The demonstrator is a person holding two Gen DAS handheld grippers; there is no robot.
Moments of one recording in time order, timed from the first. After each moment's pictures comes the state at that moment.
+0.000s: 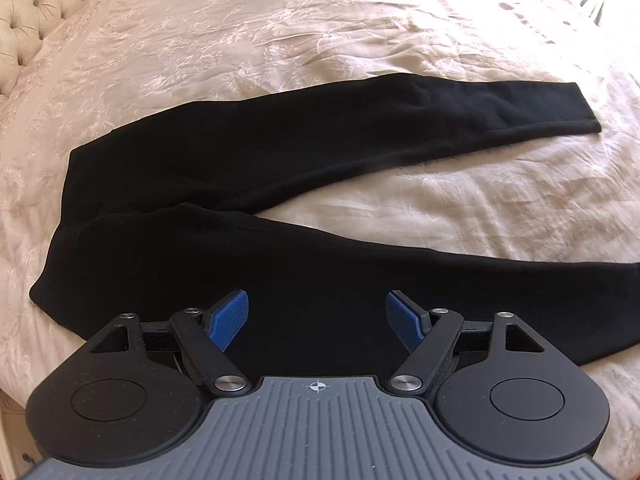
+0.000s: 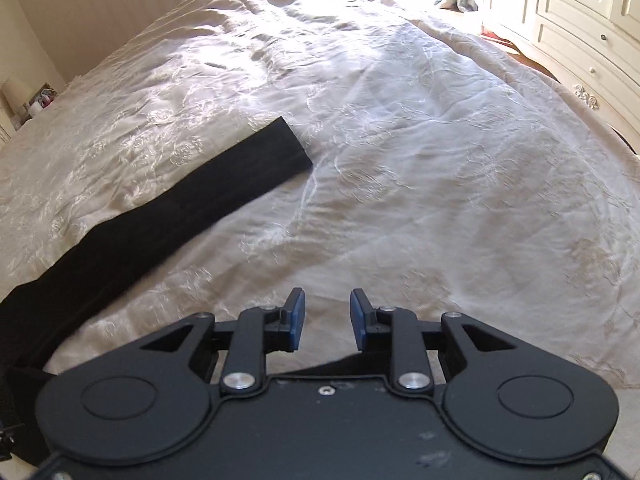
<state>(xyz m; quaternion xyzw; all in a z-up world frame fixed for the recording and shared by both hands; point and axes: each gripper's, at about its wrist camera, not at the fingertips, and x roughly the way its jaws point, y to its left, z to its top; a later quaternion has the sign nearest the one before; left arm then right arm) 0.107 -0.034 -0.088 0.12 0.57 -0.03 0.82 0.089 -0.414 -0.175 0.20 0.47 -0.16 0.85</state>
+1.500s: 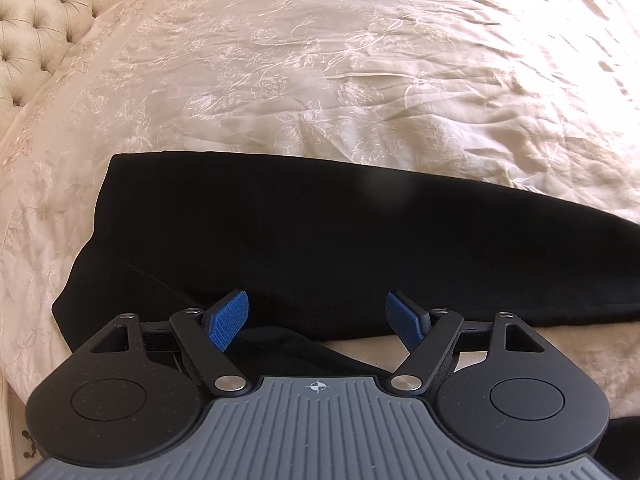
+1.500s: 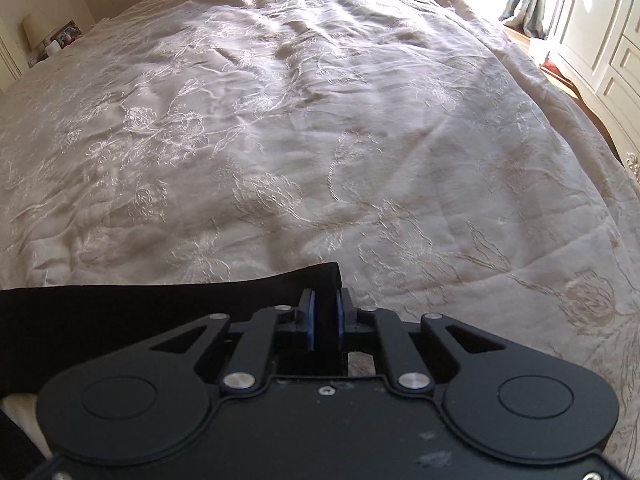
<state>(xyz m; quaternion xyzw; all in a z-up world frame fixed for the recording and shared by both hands) 0.216 -0.022 -0.100 0.09 0.56 0.07 0.82 0.234 -0.487 -0.207 0.12 0.52 -0.11 0.84</state>
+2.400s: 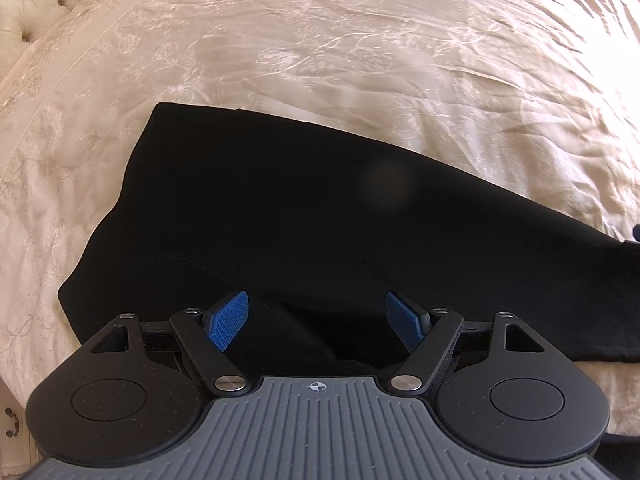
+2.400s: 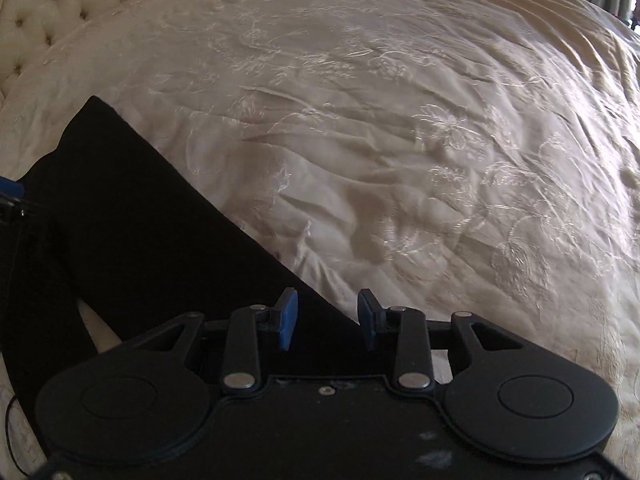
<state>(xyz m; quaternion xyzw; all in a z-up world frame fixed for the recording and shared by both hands) 0.253 0.106 -0.115 0.01 0.59 0.10 0.80 0.311 -0.238 -0.204 -0.10 0.50 0.25 0.82</state>
